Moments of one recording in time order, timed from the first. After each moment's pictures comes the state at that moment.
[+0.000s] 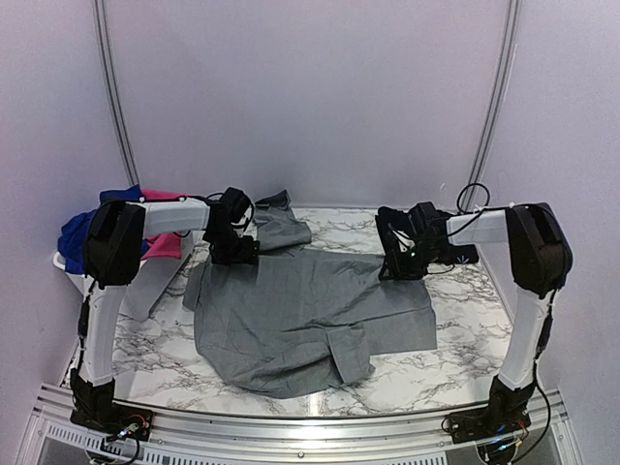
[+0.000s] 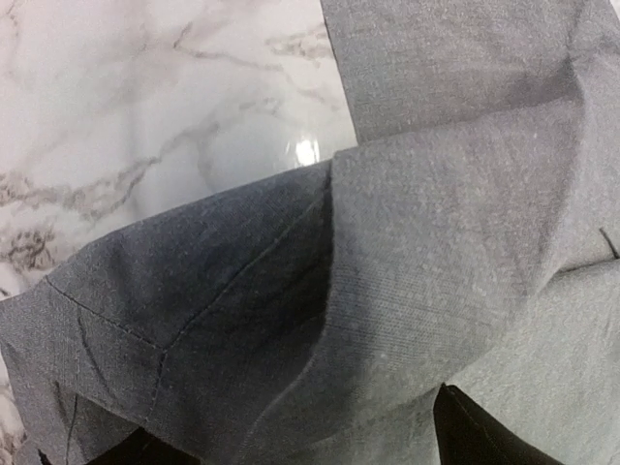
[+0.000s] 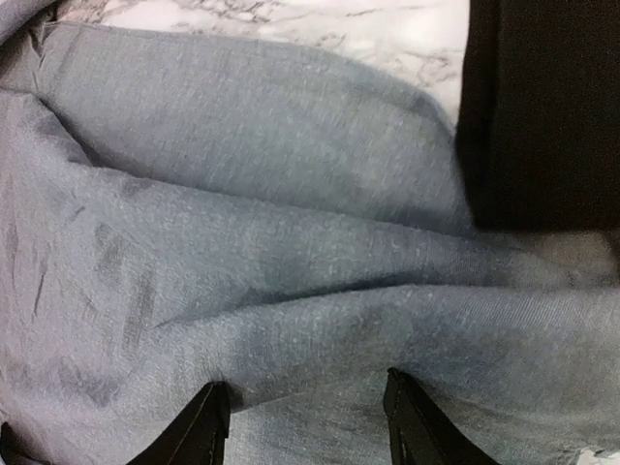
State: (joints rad) left arm -0.47 2.26 1.75 -0.66 -0.01 -0.35; right arm 0.27 1.97 1.28 -0.46 -0.32 0.13
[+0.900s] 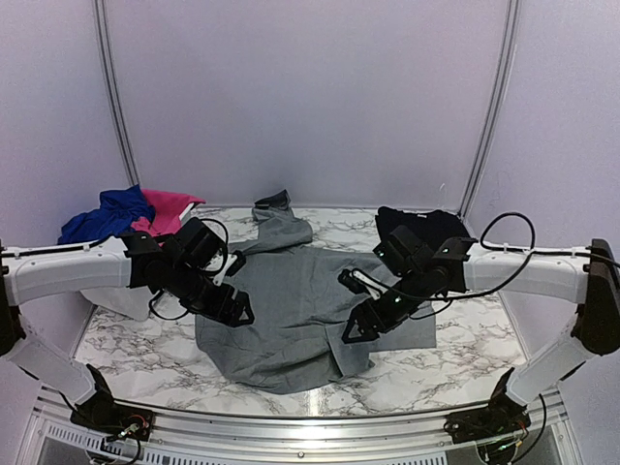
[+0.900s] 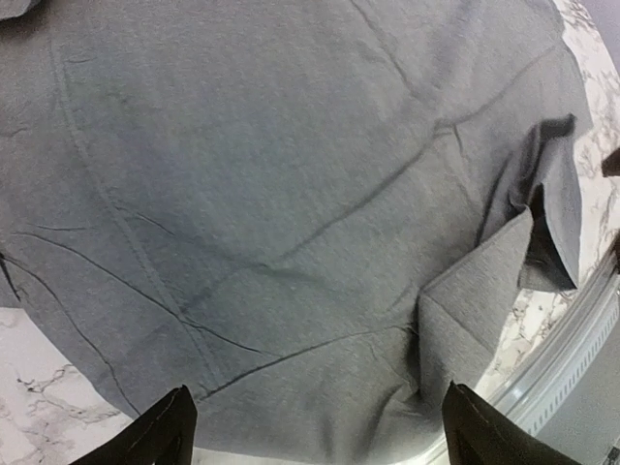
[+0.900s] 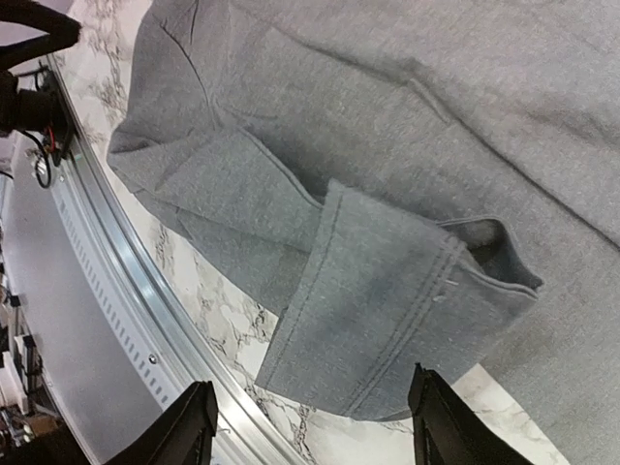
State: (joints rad) left arm -0.77 1.43 1.01 -0.66 0.15 -0.38; right arm 0.78 1.45 0.98 -0.62 -0.48 0.26
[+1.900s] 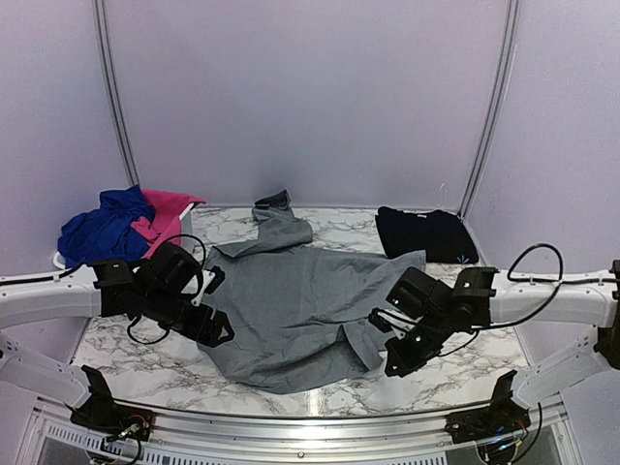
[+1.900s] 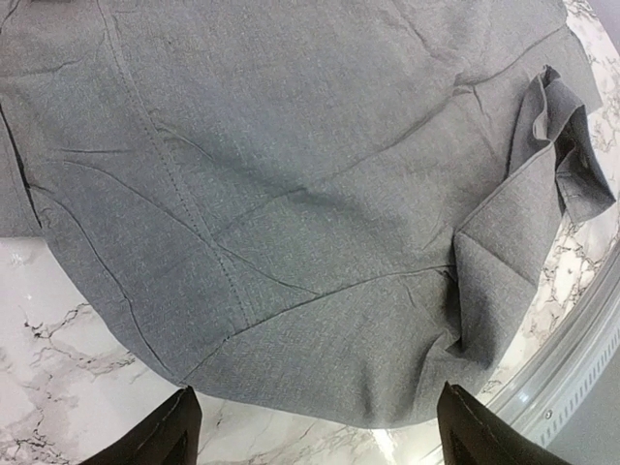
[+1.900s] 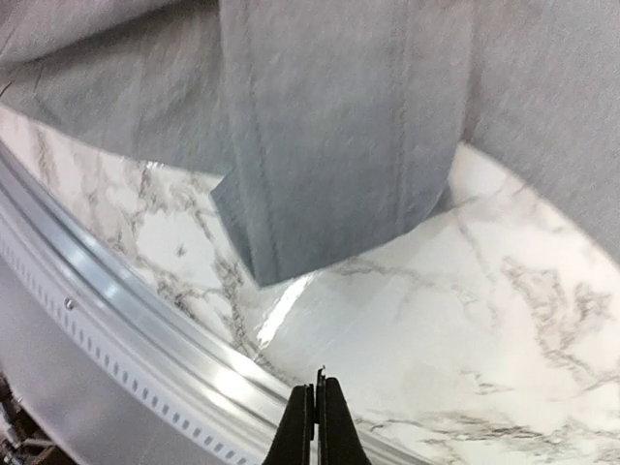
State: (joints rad) left arm -0.83 1.20 0.77 -0.60 0.07 -0.42; right arm 0.98 1.29 0.83 -0.82 -0.19 0.52
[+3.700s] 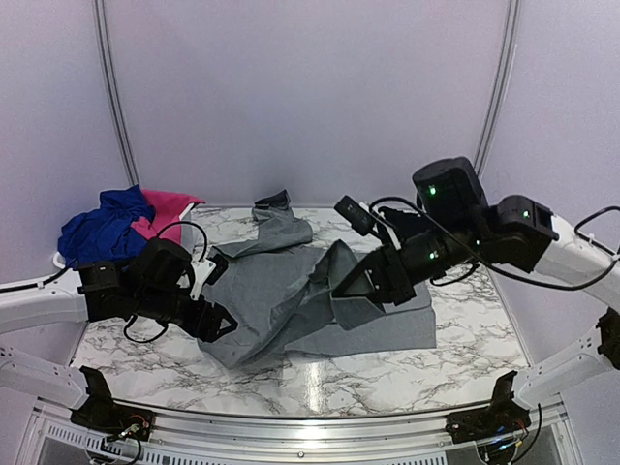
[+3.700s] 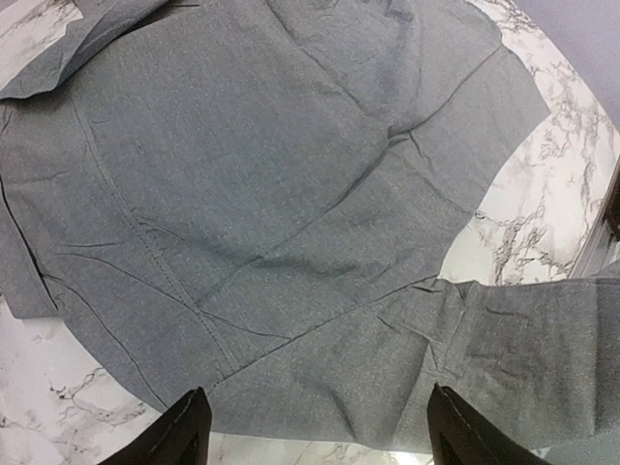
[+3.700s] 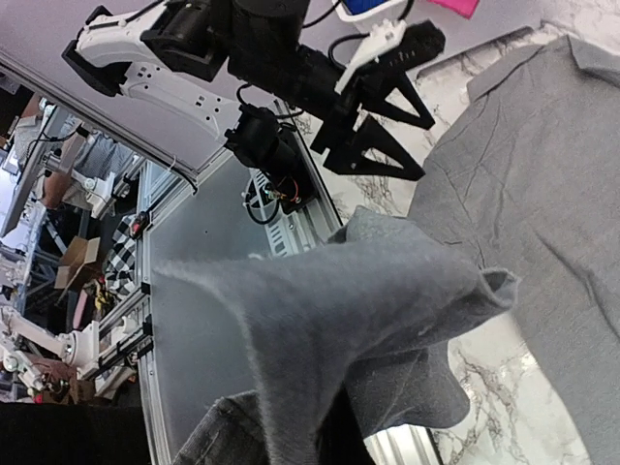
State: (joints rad) left arm -0.87 1.11 0.76 -0.51 0.04 -0.31; right arm 1.03 1.20 1.26 -0.65 -0.56 0.42
